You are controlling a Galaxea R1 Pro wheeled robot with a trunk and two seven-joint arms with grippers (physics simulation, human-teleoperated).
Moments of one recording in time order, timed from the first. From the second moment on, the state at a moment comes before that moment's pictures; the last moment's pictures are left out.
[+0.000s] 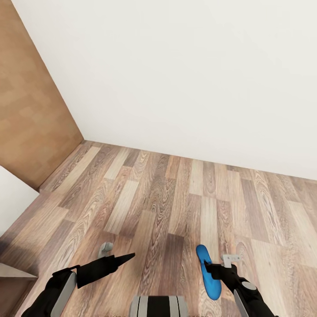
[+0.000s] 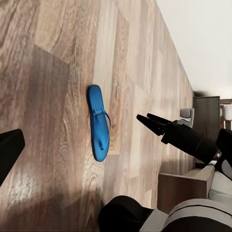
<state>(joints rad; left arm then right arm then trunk) -0.30 0.10 0.07 -1.02 0.36 0.62 -0.95 -0.30 -0.03 -0.13 -0.85 0.02 0.16 0.18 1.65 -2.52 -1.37</state>
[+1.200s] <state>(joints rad) -0.34 0.09 0.03 -1.45 0.49 0.86 -0.96 -0.30 -0.03 -0.13 -0.85 0.02 0.16 0.18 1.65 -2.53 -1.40</state>
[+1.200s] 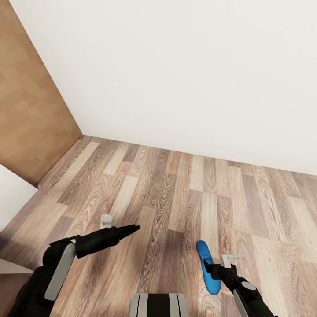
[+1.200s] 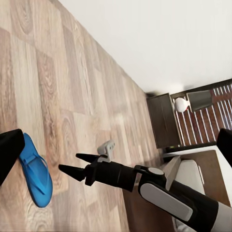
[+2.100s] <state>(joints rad) -0.34 0.09 0.03 -1.41 0.49 0.86 -0.96 -0.30 -0.03 -0.13 -0.85 0.02 0.16 0.18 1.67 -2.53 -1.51</state>
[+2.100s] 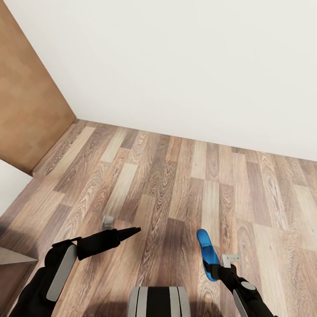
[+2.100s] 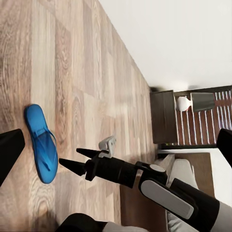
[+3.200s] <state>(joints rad) -0.34 0.09 0.03 -1.39 0.49 0.86 -0.95 -0.30 -0.02 -0.12 -0.86 0.03 0.16 -0.03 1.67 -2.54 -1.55</state>
